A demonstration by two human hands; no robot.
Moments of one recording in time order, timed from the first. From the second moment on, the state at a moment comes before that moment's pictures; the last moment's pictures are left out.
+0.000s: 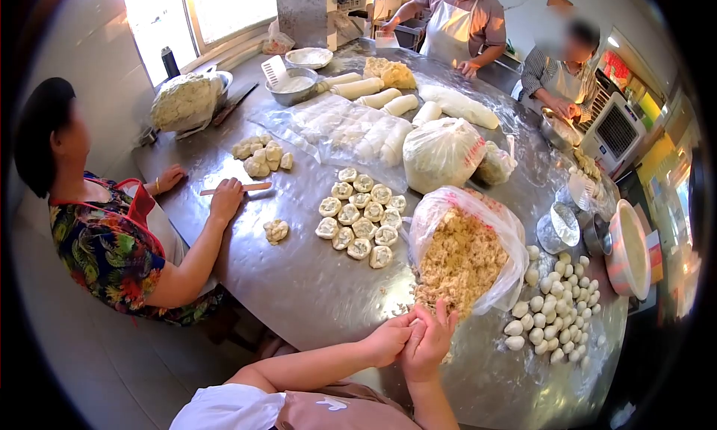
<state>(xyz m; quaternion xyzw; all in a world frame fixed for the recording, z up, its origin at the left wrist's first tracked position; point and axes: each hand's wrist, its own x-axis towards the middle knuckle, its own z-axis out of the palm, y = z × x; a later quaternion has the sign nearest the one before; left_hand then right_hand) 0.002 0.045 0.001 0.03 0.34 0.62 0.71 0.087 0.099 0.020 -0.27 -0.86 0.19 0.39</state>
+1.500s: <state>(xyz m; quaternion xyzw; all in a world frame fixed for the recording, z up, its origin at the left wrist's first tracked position) 0.001 0.046 0.005 0.16 0.57 0.64 0.49 0.077 0.096 0.041 -0.23 -0.64 0.61 0.41</state>
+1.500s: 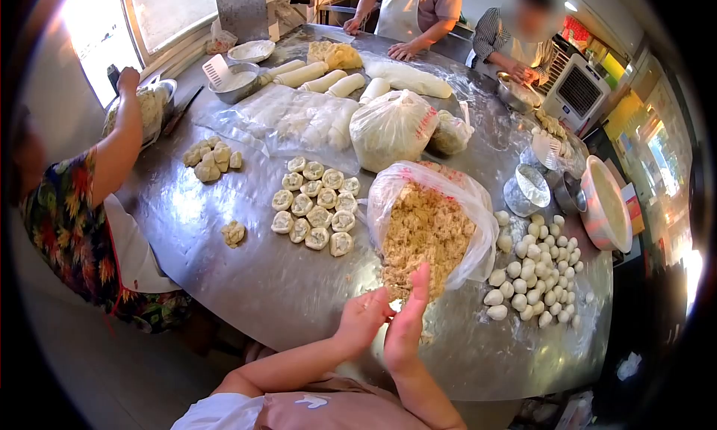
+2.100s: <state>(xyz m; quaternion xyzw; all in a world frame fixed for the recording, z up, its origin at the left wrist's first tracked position) -0.024 0.038 -0.004 0.34 0.43 0.67 0.51 0.089 0.084 0.014 -0.24 -0.70 0.58 0.35</state>
